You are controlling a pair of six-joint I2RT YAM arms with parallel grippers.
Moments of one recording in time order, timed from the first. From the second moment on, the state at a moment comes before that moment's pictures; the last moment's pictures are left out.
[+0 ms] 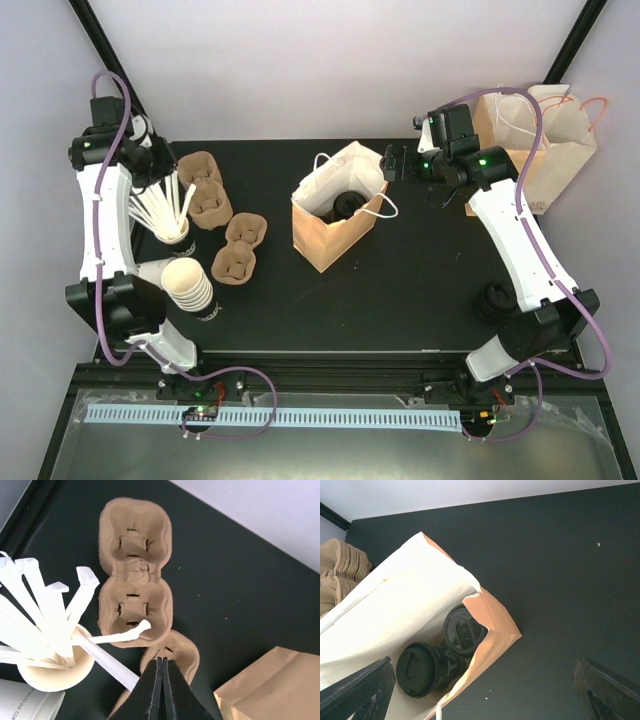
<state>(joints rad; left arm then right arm) 0.23 1.65 1.90 -1.19 0.22 -0.33 0.35 1.55 1.77 -0.98 -0.11 0.36</state>
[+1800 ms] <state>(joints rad) -0.21 1.29 1.72 -0.16 0.86 -0.91 0.35 1.56 1.78 -0.99 -0.07 0.40</state>
